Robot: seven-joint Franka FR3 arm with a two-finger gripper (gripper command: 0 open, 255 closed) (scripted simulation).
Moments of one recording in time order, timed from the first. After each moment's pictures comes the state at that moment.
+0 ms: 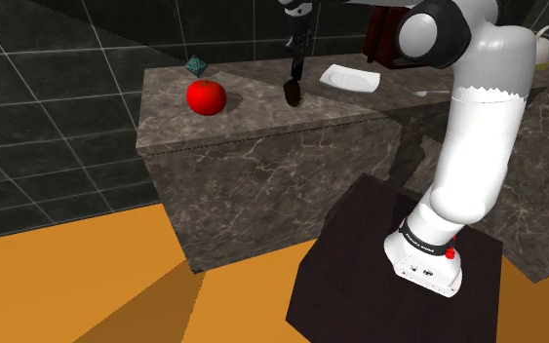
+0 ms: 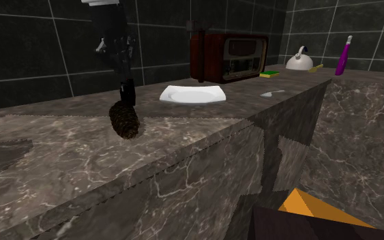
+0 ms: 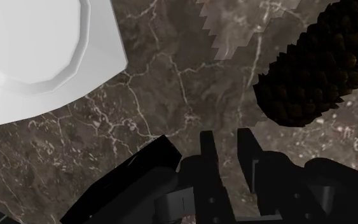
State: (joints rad) arm -0.12 0.36 -0.22 -1.34 -0.13 1.73 -0.21
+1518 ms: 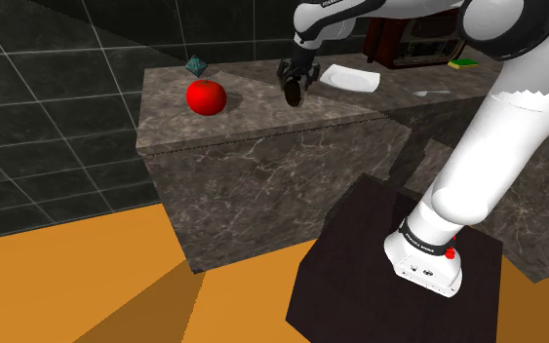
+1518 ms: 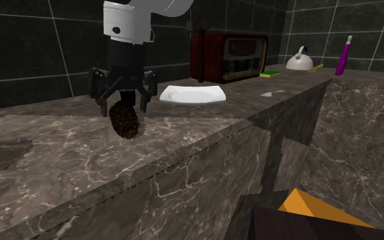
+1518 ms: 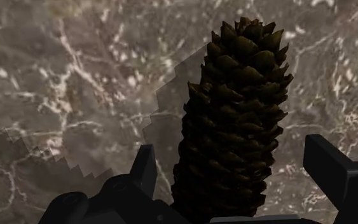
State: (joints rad) arm -0.09 0.07 -0.22 -1.94 0.12 2.16 0.29
